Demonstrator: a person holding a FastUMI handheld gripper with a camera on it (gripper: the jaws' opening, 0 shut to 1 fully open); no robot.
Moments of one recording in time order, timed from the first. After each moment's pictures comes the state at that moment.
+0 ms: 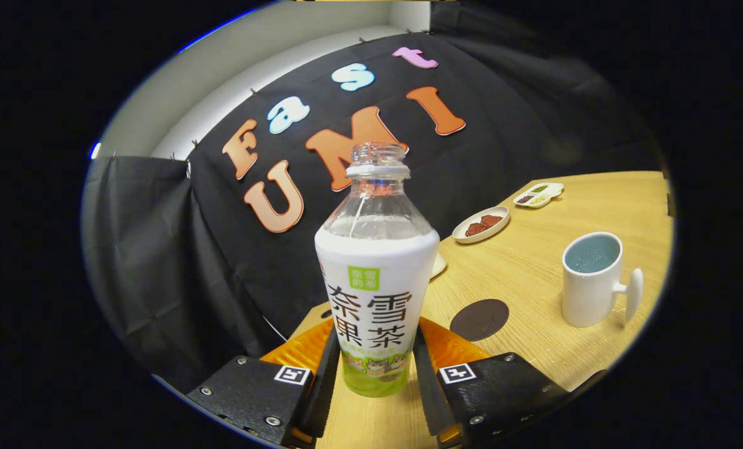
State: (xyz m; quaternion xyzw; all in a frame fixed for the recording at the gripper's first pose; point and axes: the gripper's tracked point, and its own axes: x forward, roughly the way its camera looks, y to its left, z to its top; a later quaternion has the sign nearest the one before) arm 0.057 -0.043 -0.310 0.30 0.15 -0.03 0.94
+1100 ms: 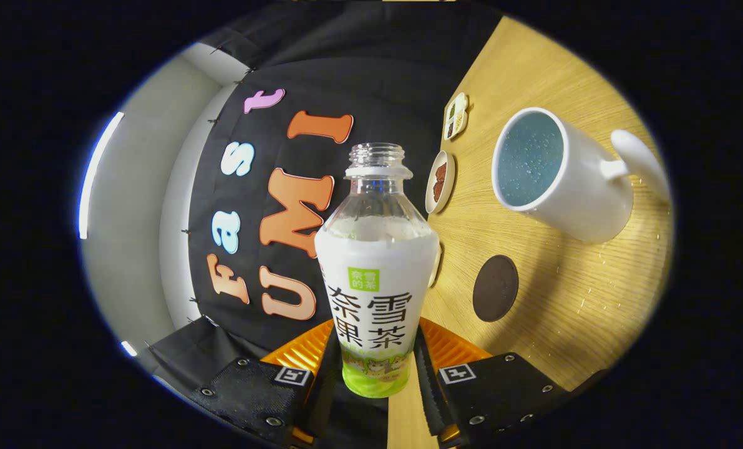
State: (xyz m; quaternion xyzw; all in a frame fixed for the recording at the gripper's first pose) arm 0.077 -0.095 -0.327 0.64 0.09 -0.06 0.76
